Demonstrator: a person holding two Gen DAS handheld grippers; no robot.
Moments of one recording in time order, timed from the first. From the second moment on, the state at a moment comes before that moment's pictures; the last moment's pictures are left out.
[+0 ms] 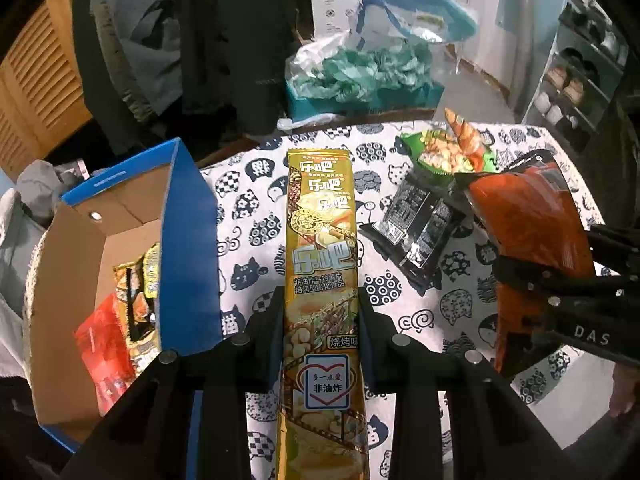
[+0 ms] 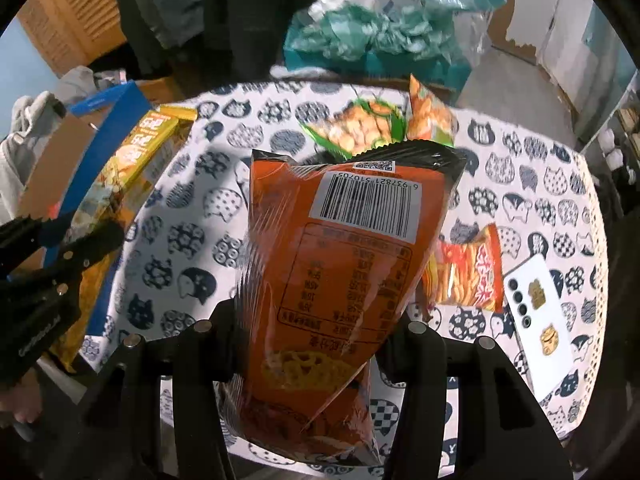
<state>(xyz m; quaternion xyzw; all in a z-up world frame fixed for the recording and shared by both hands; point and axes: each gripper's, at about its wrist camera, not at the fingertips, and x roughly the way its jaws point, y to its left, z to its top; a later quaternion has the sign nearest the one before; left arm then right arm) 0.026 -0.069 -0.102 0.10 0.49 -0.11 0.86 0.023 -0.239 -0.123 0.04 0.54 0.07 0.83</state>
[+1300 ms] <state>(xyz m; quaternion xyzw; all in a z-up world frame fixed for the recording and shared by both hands) 0.043 0.141 -0.078 0.00 0.48 0.02 0.88 0.059 -0.110 -0.059 0.00 0.50 0.18 0.85</state>
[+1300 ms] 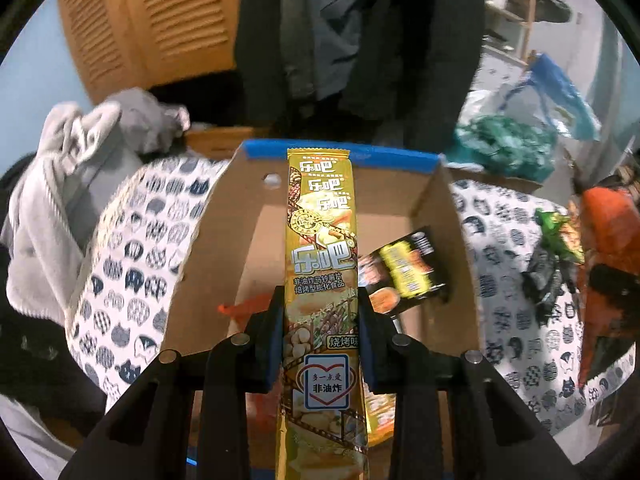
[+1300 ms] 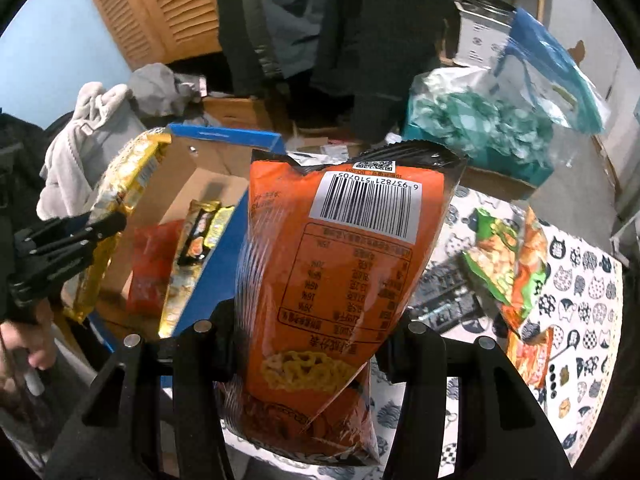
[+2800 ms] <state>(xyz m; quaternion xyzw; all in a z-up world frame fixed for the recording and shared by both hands) -0.003 0.229 -0.046 -0.13 0.45 0.07 0.88 0.116 0.097 -0.095 -0.10 0.54 0.30 0.78</state>
